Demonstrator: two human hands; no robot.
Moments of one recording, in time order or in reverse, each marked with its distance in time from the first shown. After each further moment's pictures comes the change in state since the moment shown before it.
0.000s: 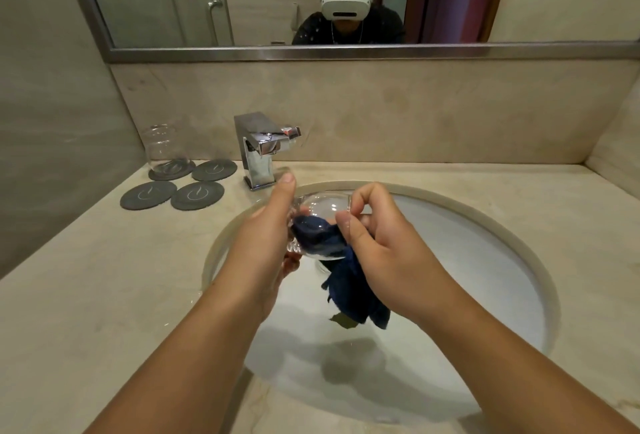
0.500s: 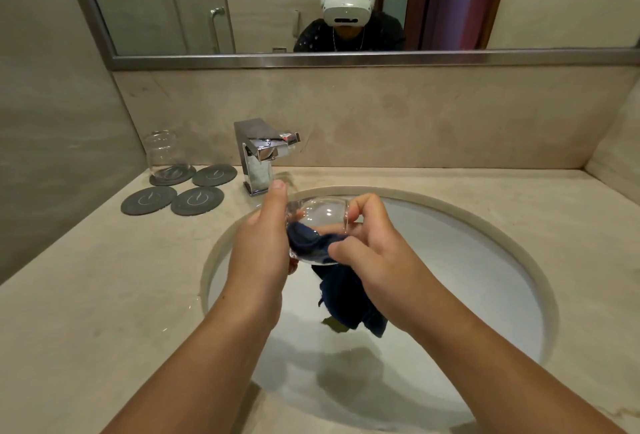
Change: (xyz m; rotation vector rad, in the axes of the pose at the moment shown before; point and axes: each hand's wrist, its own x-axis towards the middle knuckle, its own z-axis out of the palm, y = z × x) left_hand -0.002 -0.003 0.008 0.010 0.088 0.120; right_hand -0.001 -0.012 0.005 0.147 -0.101 0.123
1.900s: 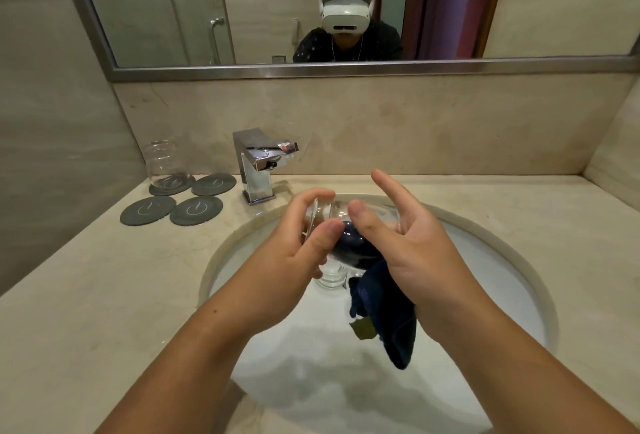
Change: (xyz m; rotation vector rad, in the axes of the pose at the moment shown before) left_hand 0.001 0.003 -0.014 0.499 -0.511 0.397; right_hand -0.005 -0.016 -0.022 0.195 0.277 0.052
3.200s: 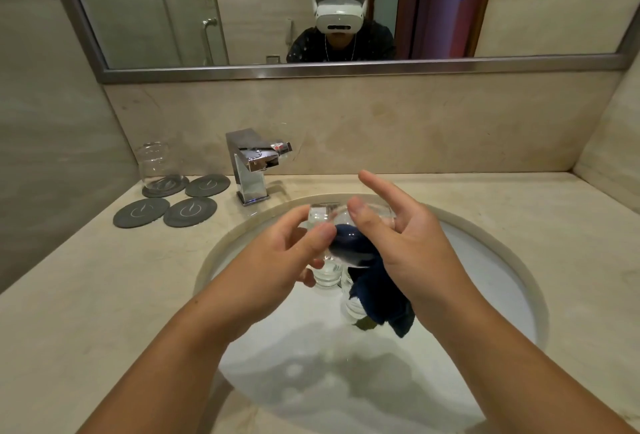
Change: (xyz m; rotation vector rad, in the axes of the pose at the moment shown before) left_hand 0.001 -0.005 -0.003 -0.200 -0.052 -0.133; right_hand 0.005 0.007 -0.005 -0.089 0.020 -0.060
